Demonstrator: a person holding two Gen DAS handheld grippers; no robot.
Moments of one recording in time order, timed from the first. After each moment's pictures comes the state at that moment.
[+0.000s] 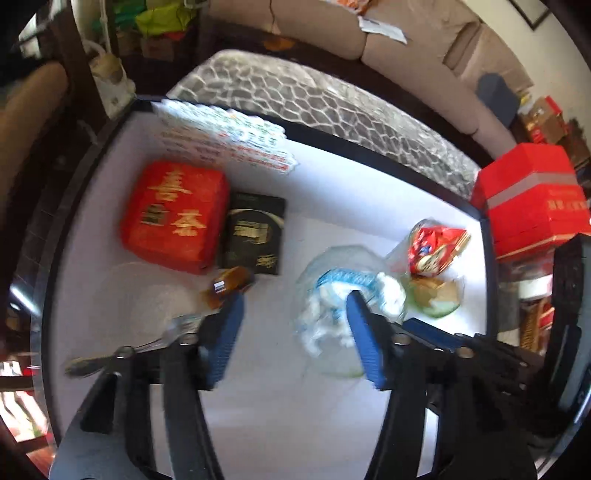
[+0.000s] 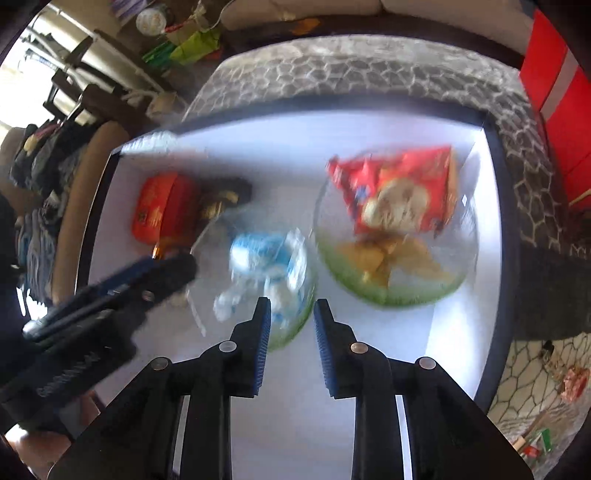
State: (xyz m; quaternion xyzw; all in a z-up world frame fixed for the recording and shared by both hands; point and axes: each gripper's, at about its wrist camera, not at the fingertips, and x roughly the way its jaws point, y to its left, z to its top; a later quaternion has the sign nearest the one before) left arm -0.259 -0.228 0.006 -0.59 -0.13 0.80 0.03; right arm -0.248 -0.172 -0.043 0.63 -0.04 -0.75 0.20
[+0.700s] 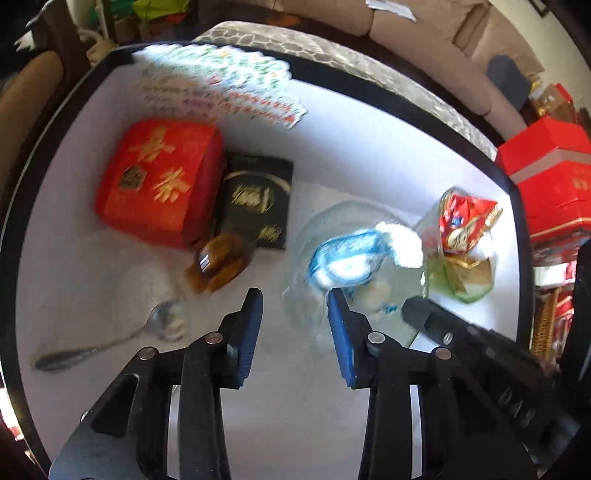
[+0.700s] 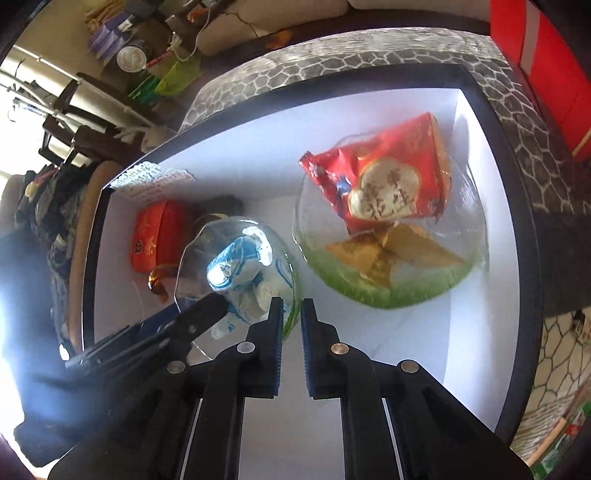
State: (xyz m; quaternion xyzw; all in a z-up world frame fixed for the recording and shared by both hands) left arm -0.285 -0.216 -0.027 -0.62 -0.13 0.77 0.02; right arm -0.249 -0.154 -0.059 0.61 -0.12 -0.76 0.17
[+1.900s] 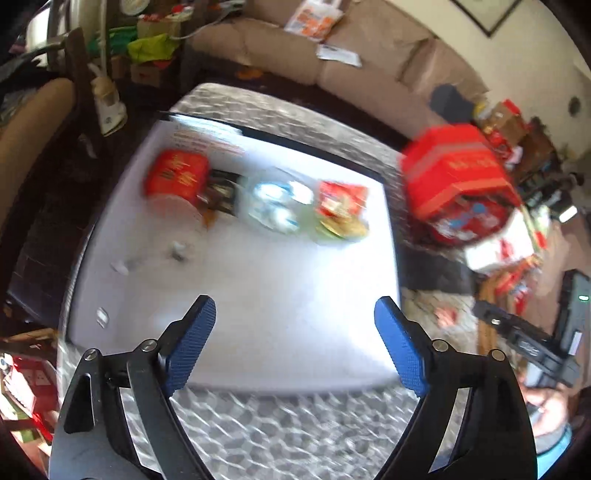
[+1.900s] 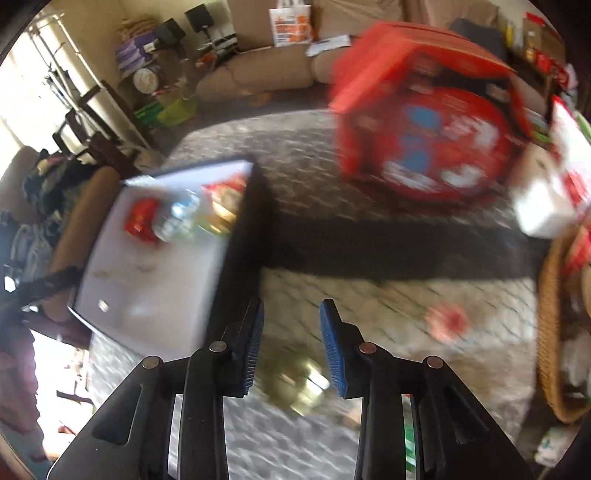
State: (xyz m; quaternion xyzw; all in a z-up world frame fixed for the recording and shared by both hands) left arm -0.128 -0.186 0.097 -0.53 -0.16 0.83 0.09; right arm -0.113 0.040 0.049 0.52 -0.04 -0.84 0.14
